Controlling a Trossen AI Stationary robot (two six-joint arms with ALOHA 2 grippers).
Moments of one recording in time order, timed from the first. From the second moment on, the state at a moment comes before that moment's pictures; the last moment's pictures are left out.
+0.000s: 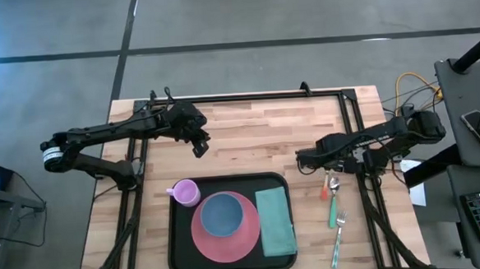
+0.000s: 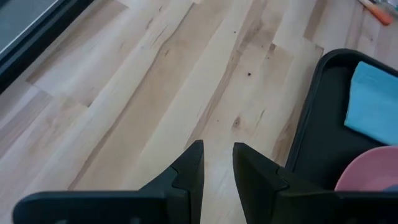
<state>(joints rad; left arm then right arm) 0.38 1.21 0.94 -0.56 0.05 -0.17 -0.01 1.40 0.71 -1.06 0.11 1.90</state>
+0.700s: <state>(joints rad) 0.38 1.21 0.94 -0.57 0.05 -0.17 0.00 1.41 0.58 -0.89 0.04 1.87</state>
